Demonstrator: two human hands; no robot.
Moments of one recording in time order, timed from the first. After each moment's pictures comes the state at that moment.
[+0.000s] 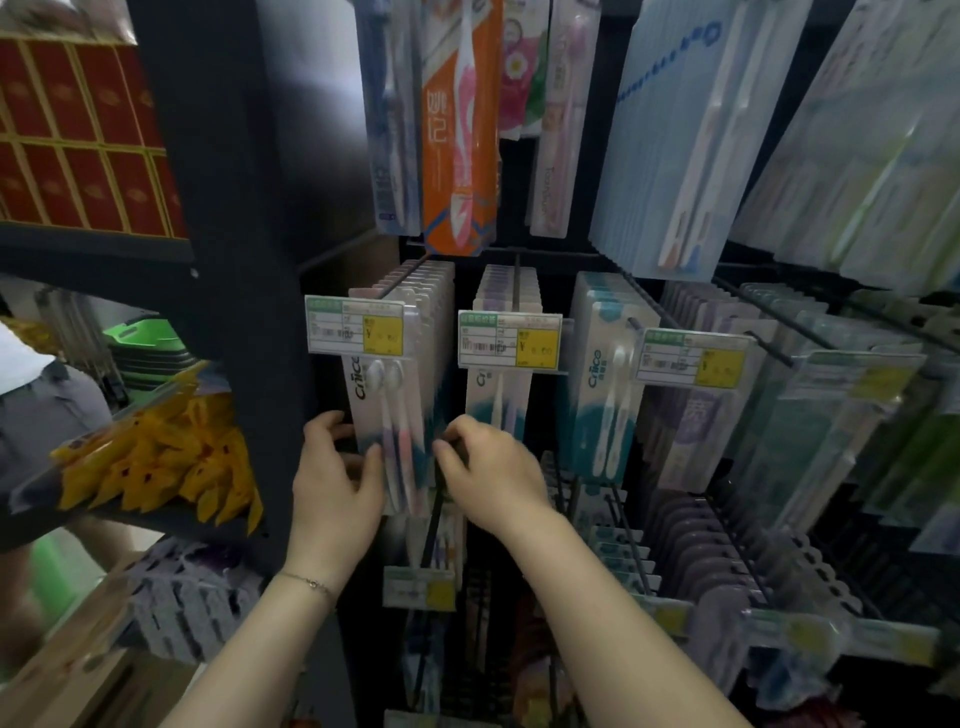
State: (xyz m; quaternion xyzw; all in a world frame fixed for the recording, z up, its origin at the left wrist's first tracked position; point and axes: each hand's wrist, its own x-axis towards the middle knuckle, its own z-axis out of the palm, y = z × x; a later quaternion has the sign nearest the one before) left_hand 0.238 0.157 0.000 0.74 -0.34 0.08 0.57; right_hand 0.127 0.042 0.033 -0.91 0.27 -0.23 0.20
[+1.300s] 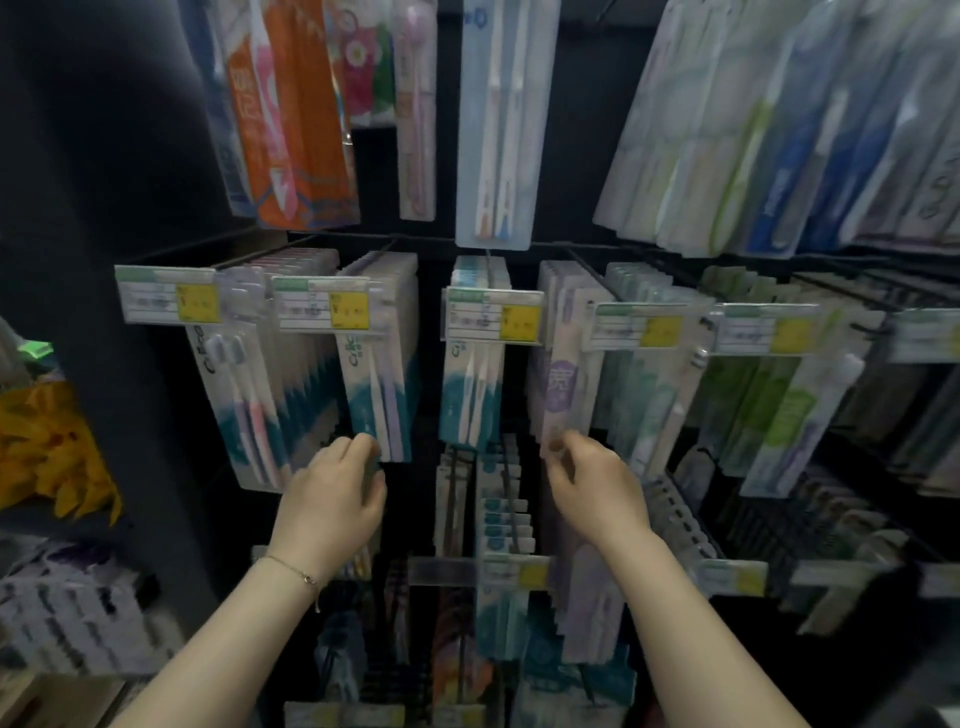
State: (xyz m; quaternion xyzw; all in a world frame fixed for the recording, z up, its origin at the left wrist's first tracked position) left_hand 0.147 0.099 -0.023 0.79 -0.51 0.14 0.29; right_hand -0.070 -0.064 -0.008 -0.85 0.42 -0.27 0.13
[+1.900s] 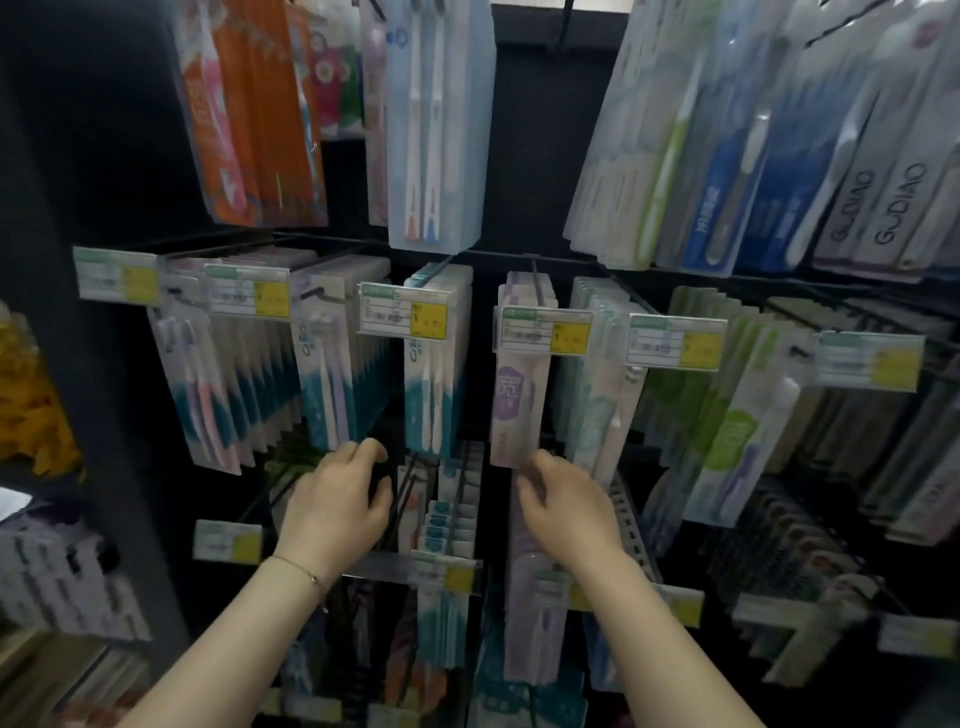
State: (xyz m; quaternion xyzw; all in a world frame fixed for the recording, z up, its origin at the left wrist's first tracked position) left_hand 0.066 0.062 -0.028 0.82 -0.47 0.17 0.29; right_hand -0.122 -0.094 -0.015 -0.90 0.34 -0.24 0.13
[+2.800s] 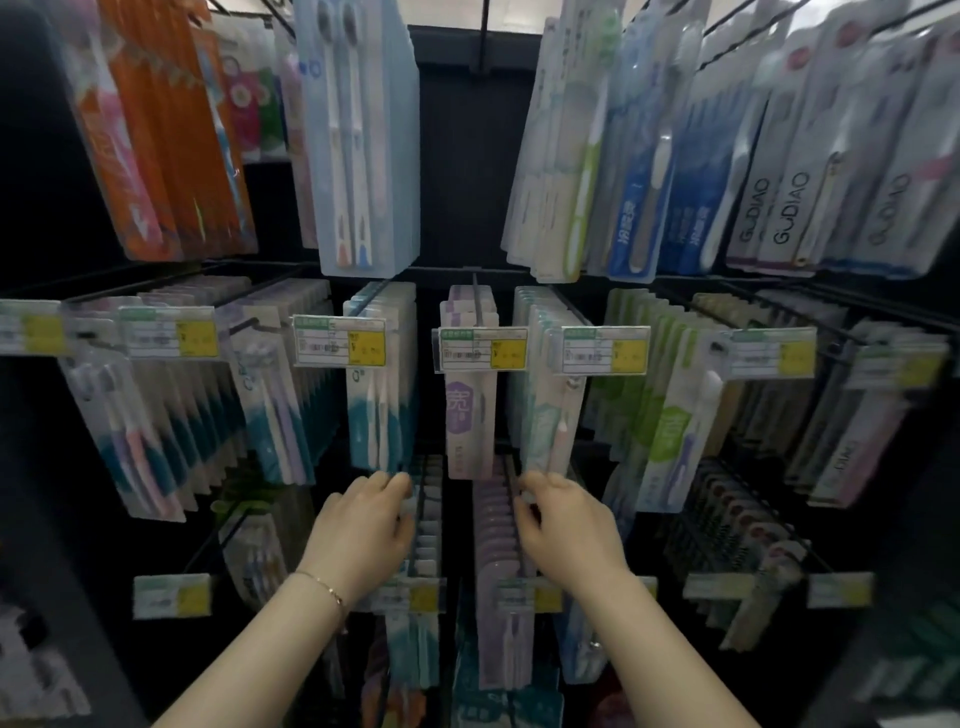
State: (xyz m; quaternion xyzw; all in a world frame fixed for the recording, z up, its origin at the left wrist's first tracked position) left_hand 0.034 0.020 -0.021 0.78 -0.58 0.15 0.18; right_hand -0.161 -0.096 -0.012 -0.90 0.35 -0.27 0.05
